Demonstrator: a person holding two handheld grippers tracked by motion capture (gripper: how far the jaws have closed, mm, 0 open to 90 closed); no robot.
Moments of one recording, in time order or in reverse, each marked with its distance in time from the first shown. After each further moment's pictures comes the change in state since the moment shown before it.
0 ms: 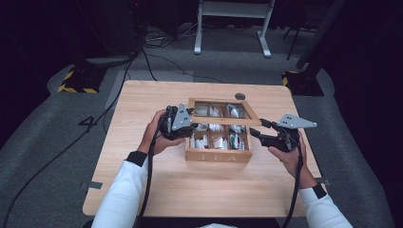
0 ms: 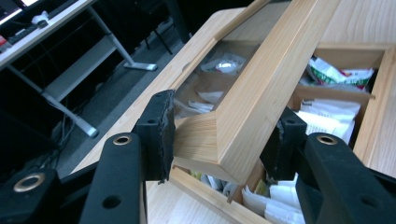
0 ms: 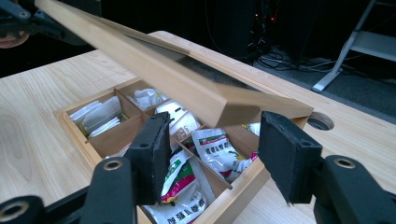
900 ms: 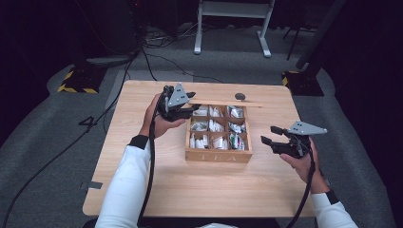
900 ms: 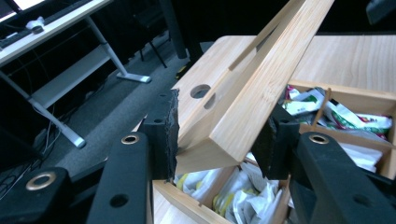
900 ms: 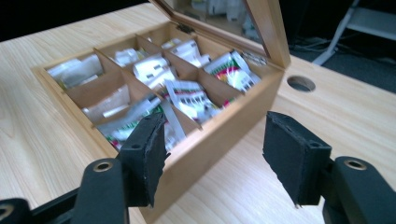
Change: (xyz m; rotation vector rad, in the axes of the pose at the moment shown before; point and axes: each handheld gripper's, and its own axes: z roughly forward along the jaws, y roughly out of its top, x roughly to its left) left arm 0.043 0.022 0.007 -0.057 -0.038 -0.074; right arm -0.026 -0.036 -0.021 0.079 -0.019 0.013
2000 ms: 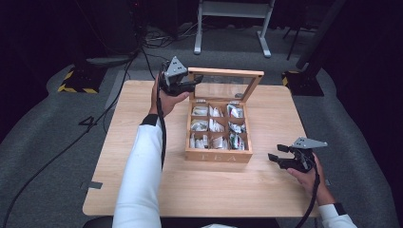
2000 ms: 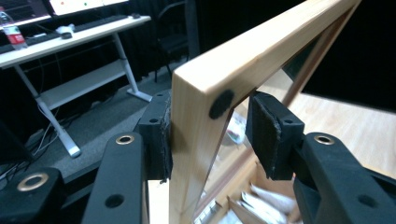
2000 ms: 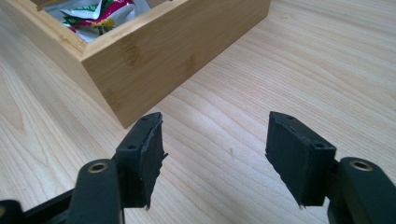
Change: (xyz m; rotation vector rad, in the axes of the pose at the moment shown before) left arm 0.059 0.019 0.035 -0.146 0.057 -0.198; right arm -0.019 -0.071 -0.001 0.142 0.022 0.091
